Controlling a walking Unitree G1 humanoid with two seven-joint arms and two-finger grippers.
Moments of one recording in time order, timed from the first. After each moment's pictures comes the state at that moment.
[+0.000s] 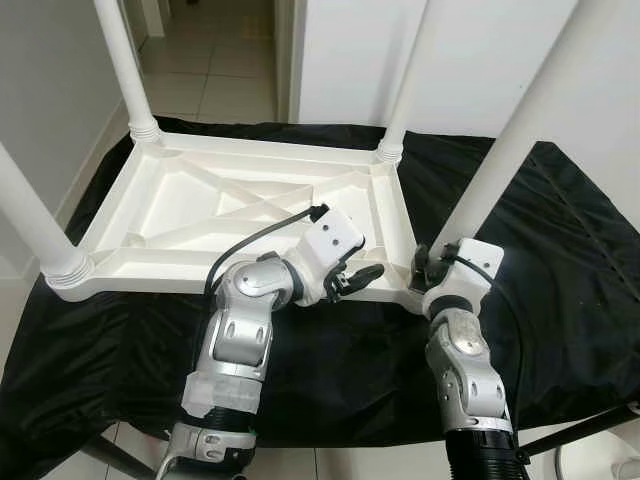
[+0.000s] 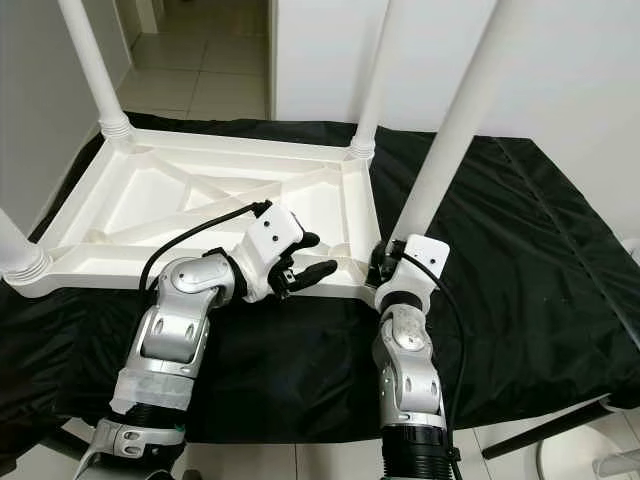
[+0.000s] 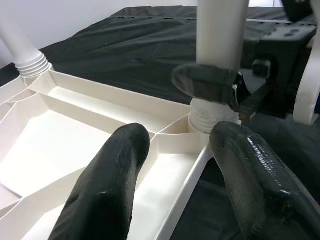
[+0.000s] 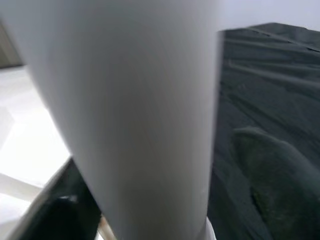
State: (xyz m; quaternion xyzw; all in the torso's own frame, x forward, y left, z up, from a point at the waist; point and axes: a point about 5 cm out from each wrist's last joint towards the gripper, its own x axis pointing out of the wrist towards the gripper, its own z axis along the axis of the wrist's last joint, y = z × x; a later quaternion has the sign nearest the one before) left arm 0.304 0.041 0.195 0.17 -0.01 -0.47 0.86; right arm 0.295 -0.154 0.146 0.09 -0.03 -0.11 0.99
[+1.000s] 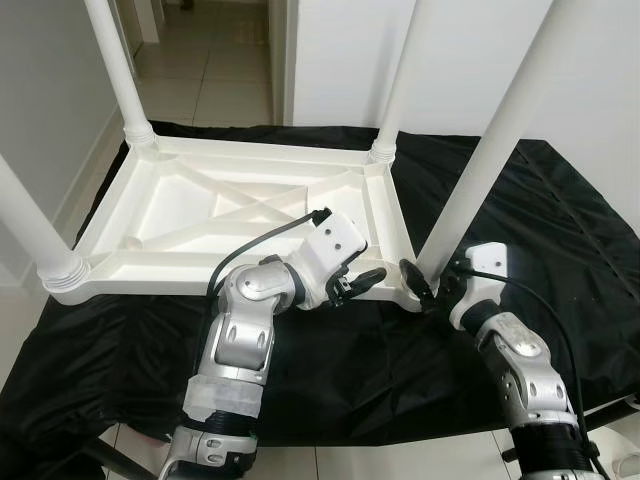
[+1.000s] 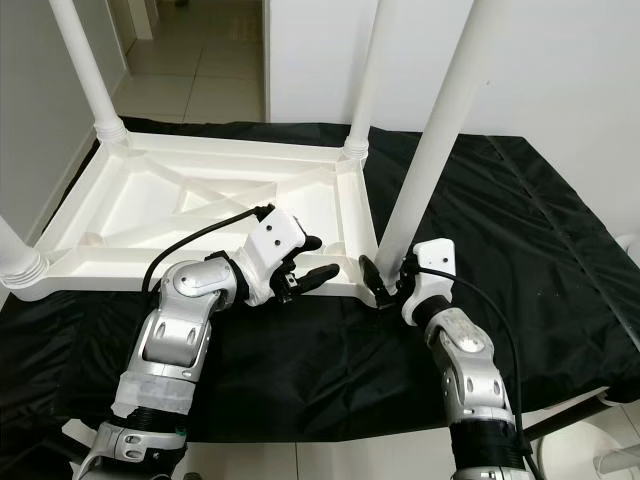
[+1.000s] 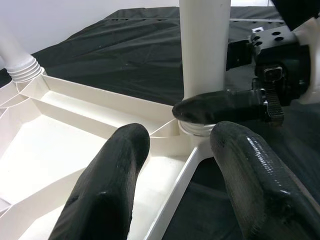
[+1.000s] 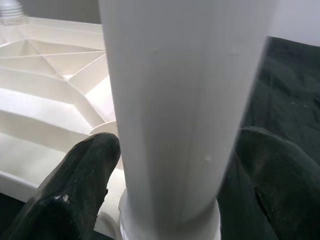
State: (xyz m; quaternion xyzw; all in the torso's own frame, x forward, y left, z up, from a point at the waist) left arm 0.302 0.038 0.193 0.17 -0.02 -0.48 0.86; right arm 0.306 -0.195 0.137 -0.03 -0.01 0.18 0.98
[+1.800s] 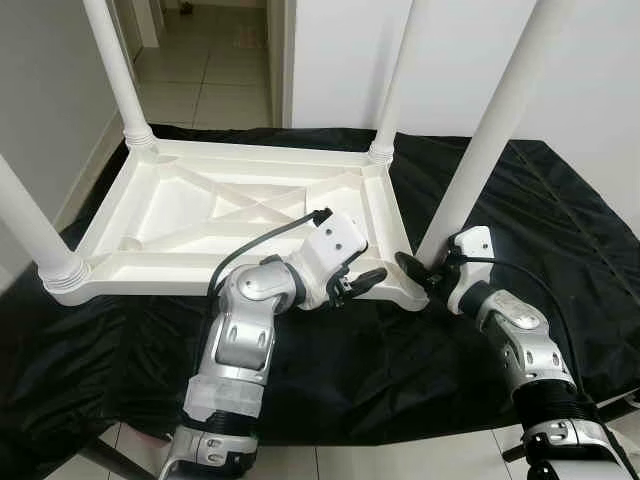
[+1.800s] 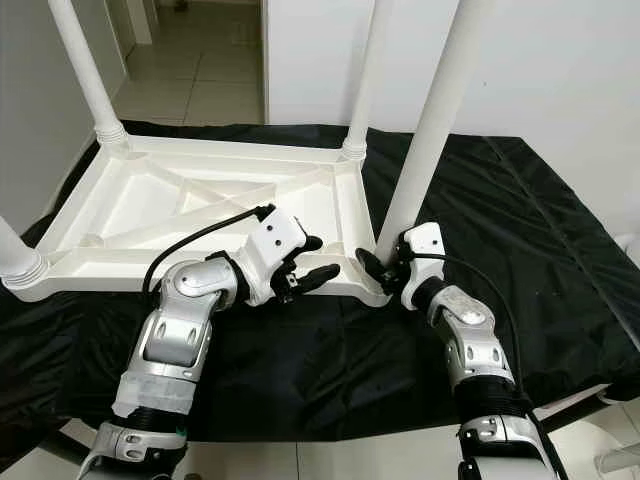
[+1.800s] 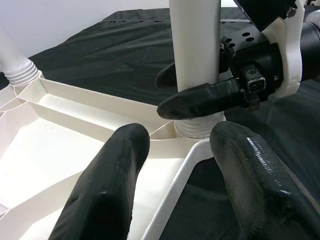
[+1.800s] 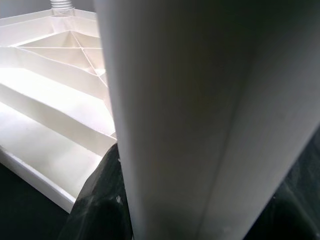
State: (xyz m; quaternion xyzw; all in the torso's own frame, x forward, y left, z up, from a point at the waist) left arm 0.302 0.039 0.193 0.17 -0.02 -0.48 0.86; right arm 0.330 -0.195 0.137 -0.06 0.00 0.27 0.96
